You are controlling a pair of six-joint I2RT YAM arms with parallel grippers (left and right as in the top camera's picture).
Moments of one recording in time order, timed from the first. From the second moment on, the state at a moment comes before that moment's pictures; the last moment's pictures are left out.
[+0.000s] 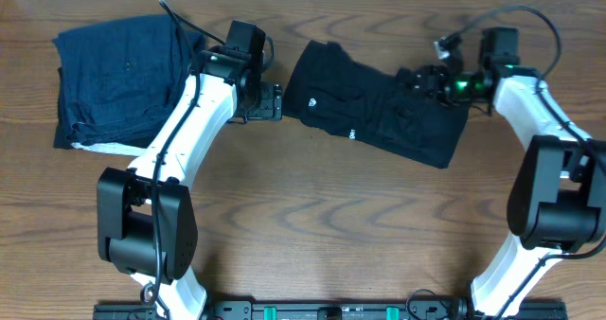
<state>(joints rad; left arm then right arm) -0.27 1.86 1.50 -0.92 0.01 -0.25 -0.10 2.00 1.38 -0.54 -0.84 0.13</state>
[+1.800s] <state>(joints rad) -0.27 1.86 1.48 -0.91 0.01 -0.25 0.03 1.99 1.48 -0.91 -0.46 0.06</state>
